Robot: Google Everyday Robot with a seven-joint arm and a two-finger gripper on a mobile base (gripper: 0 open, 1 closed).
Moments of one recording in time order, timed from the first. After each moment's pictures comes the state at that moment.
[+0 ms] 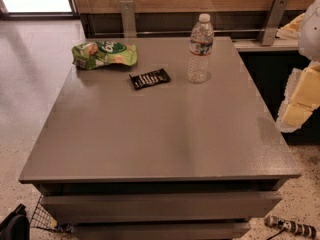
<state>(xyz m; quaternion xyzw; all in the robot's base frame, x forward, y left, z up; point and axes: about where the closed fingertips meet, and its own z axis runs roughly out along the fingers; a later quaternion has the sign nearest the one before) 0.438 -0.212 0.991 -0.60 0.78 -0.05 0.18</state>
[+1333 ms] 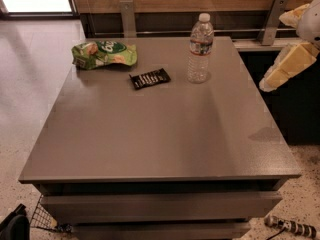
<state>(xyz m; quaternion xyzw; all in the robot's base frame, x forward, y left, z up) 0.548 -0.250 0.977 -0.53 0.78 0.02 0.33</state>
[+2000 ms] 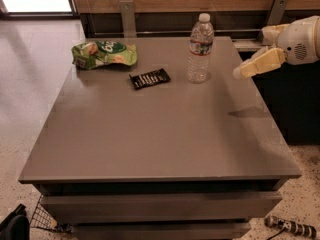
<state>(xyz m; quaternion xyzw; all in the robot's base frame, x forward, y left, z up) 0.620 -0.233 0.939 -0.42 0.76 0.16 0.46</state>
